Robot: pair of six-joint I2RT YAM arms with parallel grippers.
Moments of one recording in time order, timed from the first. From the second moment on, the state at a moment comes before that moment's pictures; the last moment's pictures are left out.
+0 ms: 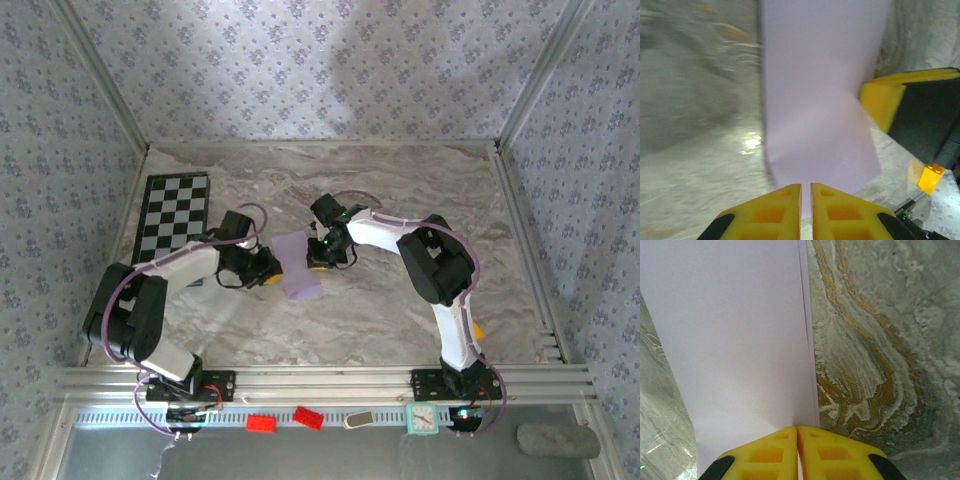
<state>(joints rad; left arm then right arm) -0.41 1.53 0.80 -0.41 0.55 -0.82 0.68 2.10 1.42 -0.60 -0.38 0.56</state>
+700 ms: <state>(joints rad) -0.46 1.60 0.70 -0.29 0.51 -0.85 0.67 2.09 1.41 -0.60 -0.39 0.58</state>
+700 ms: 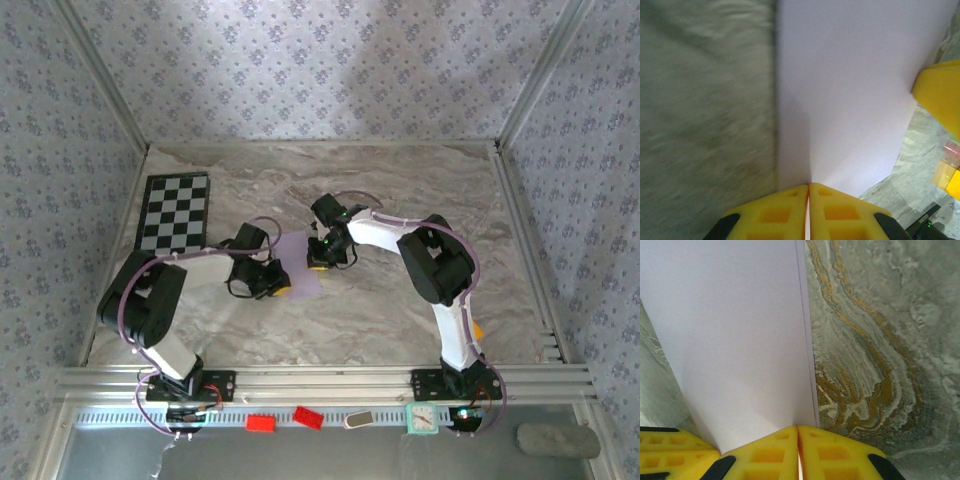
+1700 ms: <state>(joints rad) -0.54 1.62 0.69 -0.22 0.51 -0.85 0.67 2.09 1.39 -0.57 -0.41 0.61</state>
